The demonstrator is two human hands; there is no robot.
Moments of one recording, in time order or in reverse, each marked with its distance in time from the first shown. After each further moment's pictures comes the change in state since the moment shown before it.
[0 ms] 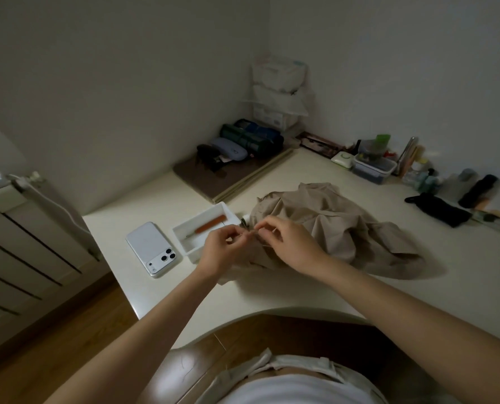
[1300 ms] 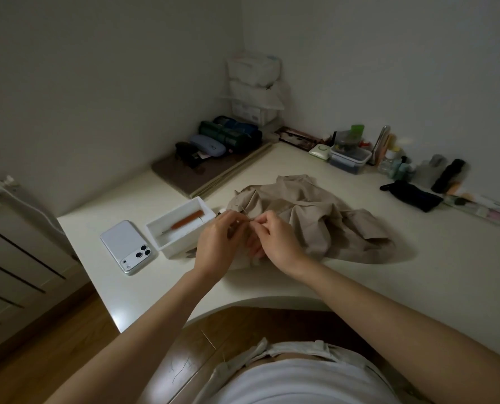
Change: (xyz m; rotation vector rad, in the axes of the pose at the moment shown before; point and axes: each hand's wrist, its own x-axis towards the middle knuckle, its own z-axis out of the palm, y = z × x) left_hand -0.007 -0.001 0.048 0.425 0.125 0.518; right_hand -0.028 0.022 0.003 0.475 0.126 0.222
